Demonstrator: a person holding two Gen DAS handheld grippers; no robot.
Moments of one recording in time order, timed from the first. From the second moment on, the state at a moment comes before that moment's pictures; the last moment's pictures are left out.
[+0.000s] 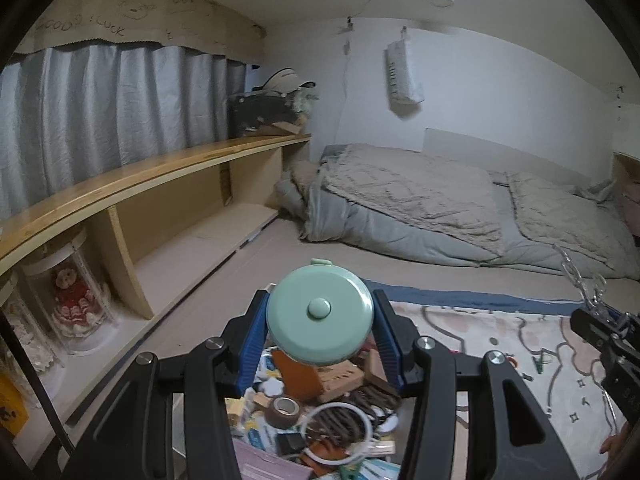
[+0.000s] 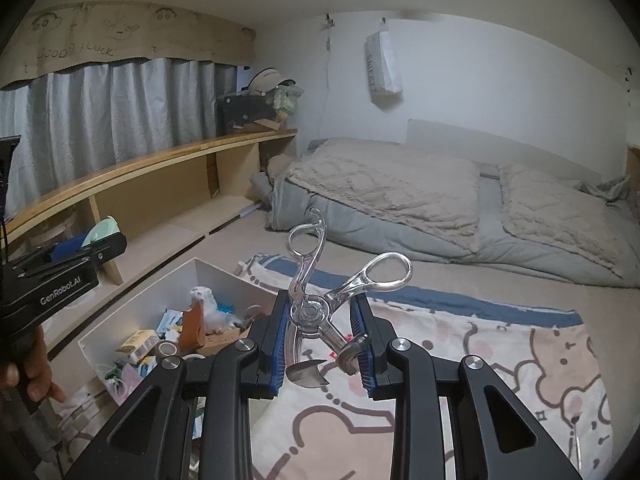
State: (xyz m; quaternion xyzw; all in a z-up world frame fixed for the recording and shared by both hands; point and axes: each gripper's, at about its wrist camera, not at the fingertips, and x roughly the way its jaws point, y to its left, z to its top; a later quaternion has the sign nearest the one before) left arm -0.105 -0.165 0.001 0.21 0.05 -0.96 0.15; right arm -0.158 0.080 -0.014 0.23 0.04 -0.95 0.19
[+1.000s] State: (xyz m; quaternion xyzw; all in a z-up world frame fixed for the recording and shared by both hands) left arm -0.171 -0.232 -0.083 0.31 0.07 -0.92 0.23; right arm -0.169 0.023 -0.044 0.26 0.06 -0.92 0.27
